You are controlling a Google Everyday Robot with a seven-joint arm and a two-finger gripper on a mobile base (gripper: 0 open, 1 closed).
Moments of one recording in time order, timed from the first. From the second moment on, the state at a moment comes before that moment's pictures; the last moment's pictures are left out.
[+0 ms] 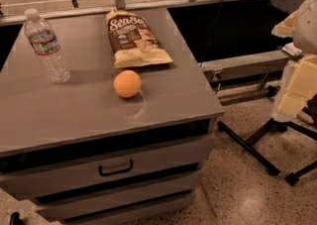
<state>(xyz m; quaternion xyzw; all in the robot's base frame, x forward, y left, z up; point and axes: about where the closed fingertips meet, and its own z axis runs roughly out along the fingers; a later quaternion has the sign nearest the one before) 0.438 -0.215 0.982 -0.60 0.78 -0.04 0.17</state>
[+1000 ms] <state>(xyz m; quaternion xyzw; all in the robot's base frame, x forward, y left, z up) 0.507 -0.122 0.971 -0.68 0.69 0.03 0.25</state>
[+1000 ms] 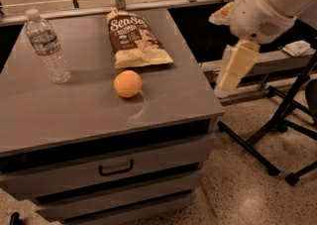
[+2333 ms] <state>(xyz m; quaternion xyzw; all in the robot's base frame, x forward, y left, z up) 0.563 0.069 0.879 -0.75 0.59 0.18 0.24</state>
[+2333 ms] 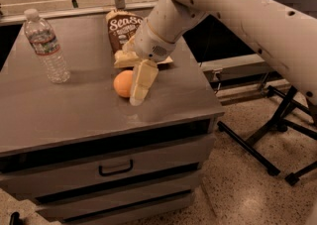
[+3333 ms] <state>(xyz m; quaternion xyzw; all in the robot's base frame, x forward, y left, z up) 0.551 0.089 0.855 -0.75 0.58 0.19 0.23</state>
